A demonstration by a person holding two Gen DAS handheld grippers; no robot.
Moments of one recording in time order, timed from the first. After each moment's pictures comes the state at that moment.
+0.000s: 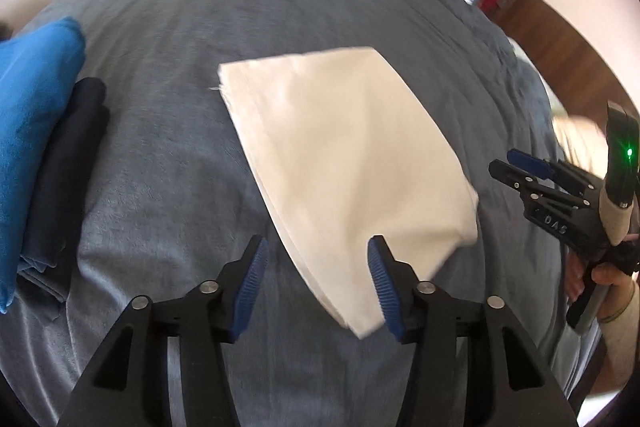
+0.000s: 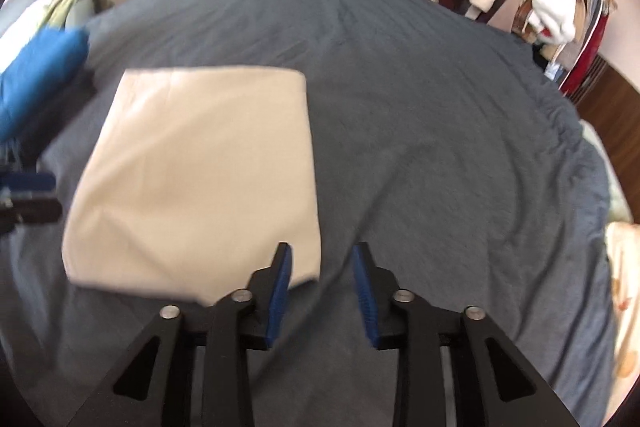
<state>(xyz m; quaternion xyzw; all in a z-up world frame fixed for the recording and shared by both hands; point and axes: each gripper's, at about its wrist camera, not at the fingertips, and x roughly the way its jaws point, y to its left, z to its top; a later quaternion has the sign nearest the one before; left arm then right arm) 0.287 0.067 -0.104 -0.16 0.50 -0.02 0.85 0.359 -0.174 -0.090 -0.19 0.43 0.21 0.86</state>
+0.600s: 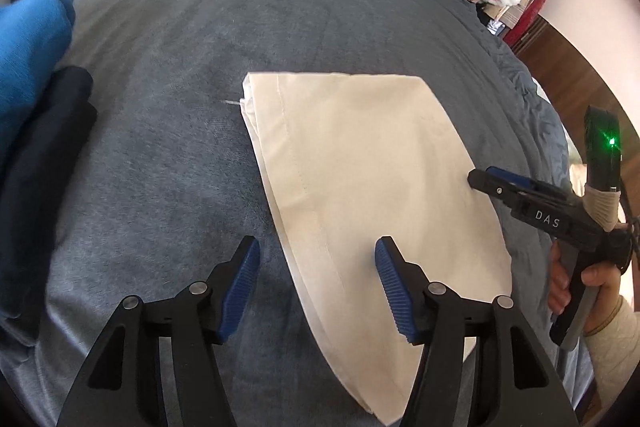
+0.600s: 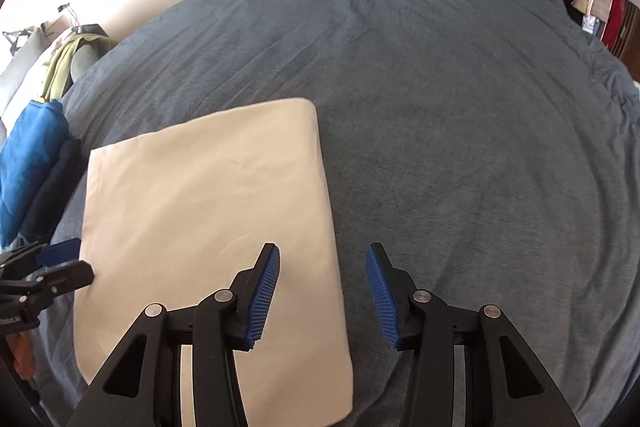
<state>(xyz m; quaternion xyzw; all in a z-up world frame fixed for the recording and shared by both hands) 0.333 0.090 -0.143 -0.21 0.49 0.00 0.85 0.450 -0.142 -0.131 -0.10 0.48 0.27 0.83</state>
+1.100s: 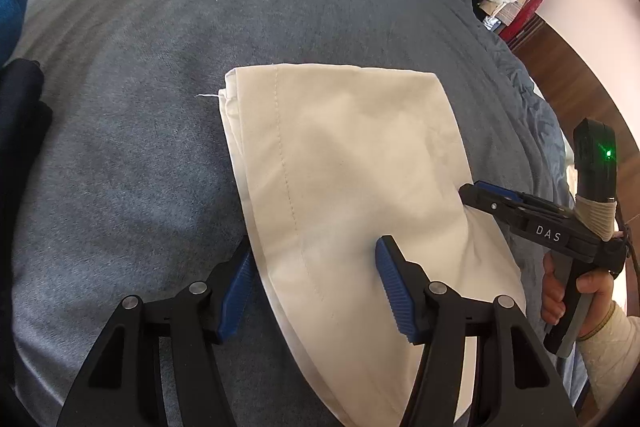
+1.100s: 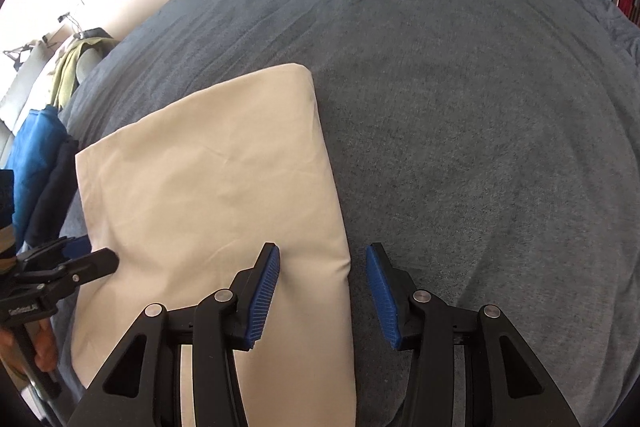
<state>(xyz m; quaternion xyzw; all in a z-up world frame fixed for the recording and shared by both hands) 0.362 0.089 -0.168 -0.22 0.49 -0.03 0.84 0.471 -0.139 -0.165 -0.06 0.52 0.29 0.80</state>
